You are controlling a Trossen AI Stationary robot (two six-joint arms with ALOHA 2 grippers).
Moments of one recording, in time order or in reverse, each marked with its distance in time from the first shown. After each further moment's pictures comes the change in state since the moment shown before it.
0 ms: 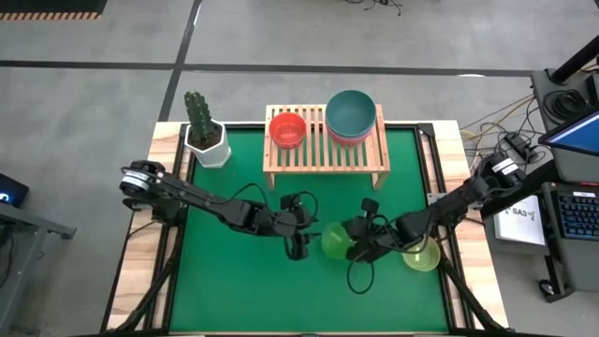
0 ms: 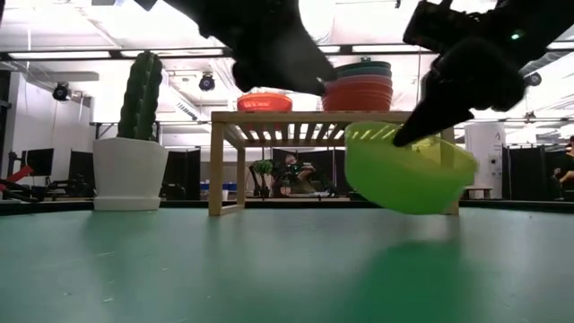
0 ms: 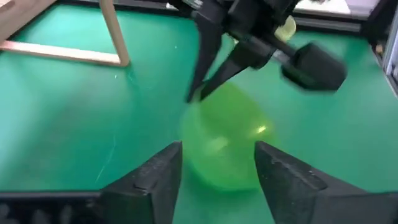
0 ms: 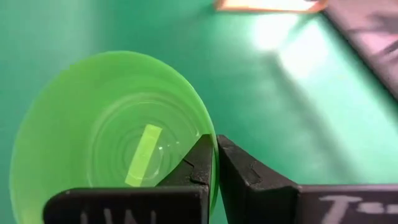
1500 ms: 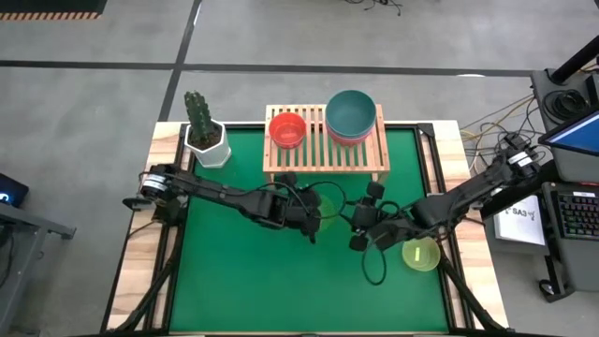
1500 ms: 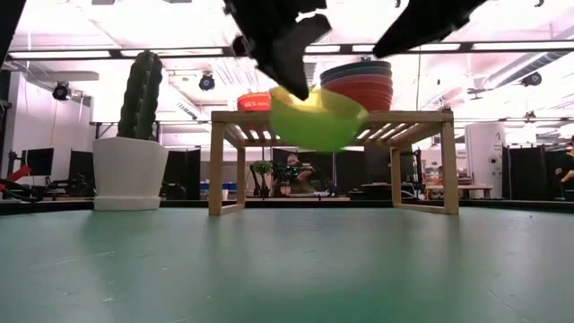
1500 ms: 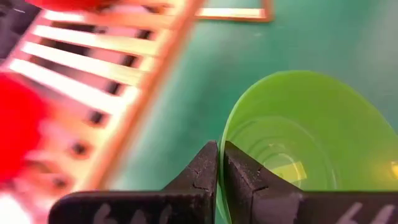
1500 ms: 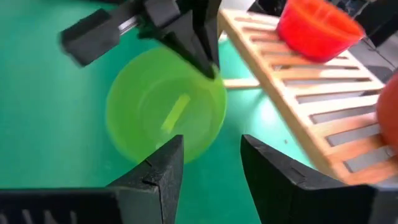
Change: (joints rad) left arm 0.053 0.158 0.454 -0.750 -0.392 -0.064; right arm -0.017 -0.188 0.157 -0.117 0.081 -0.208
